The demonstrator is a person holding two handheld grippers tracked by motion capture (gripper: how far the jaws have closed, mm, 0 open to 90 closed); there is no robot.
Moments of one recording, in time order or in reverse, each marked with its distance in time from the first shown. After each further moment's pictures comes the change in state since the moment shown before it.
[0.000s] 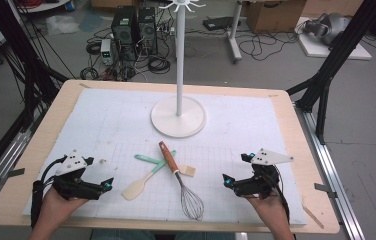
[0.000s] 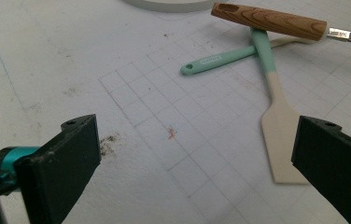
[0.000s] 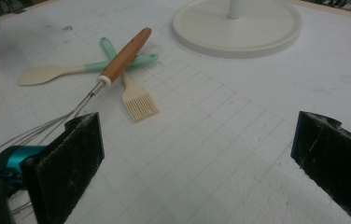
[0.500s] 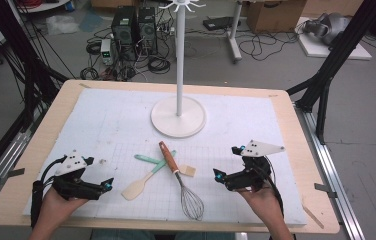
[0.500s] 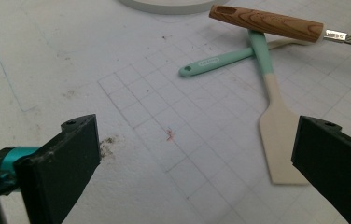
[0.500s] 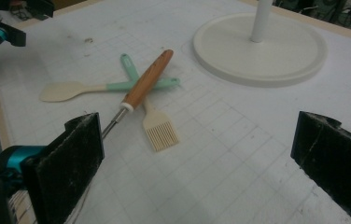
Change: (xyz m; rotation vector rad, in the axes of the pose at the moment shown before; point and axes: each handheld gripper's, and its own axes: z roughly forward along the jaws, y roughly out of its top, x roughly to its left) left arm -0.001 0.001 -0.001 -0.005 -0.006 0.003; right arm 0.013 0.032 0.011 0.006 0.046 -0.045
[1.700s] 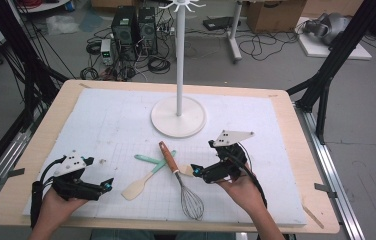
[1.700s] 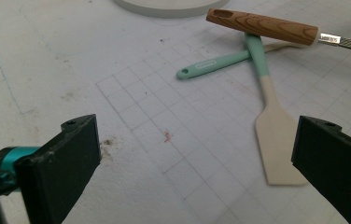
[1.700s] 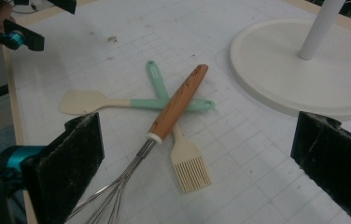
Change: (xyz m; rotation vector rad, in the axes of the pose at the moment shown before) left arm -0.001 0.000 -0.001 -0.008 -0.003 0.001; right arm 0.020 0.038 0.045 0.075 0.086 -0.057
